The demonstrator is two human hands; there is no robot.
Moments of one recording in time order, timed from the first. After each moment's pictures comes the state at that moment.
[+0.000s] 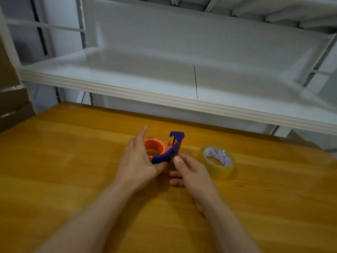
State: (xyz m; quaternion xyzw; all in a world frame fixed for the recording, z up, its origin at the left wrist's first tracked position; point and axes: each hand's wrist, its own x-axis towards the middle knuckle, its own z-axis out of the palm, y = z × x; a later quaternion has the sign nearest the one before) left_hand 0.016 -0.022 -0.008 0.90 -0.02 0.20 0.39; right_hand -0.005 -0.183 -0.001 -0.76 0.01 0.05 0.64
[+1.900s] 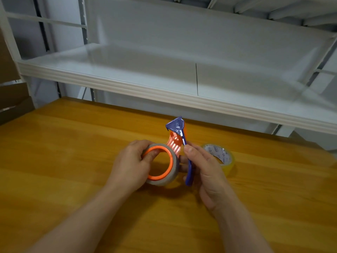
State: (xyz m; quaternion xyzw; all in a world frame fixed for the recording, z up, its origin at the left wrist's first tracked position) left_hand -0.011 -0.026 0.008 0.88 -0.02 0.17 0.44; right_hand -0.017 -0.208 0.020 -0.66 -0.05 0.05 0.75
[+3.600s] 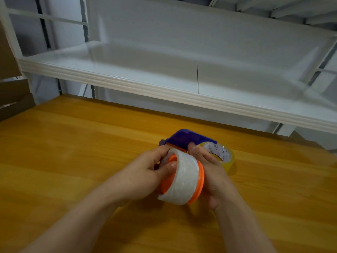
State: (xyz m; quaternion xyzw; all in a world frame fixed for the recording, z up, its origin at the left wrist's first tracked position) left_hand -0.048 -0.038 0.035 0.76 -0.17 -0.07 0.62; right_hand -0.022 -0.214 0.021 -0.59 0.00 0.08 0.80
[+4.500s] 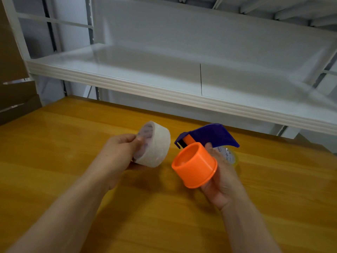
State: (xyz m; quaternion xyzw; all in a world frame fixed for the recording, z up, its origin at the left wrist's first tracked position) left_hand -0.027 0.003 0.038 0.71 0.09 0.01 0.70; right_hand -0.020 -0.222 0.025 -0.49 0.06 0.09 0.87
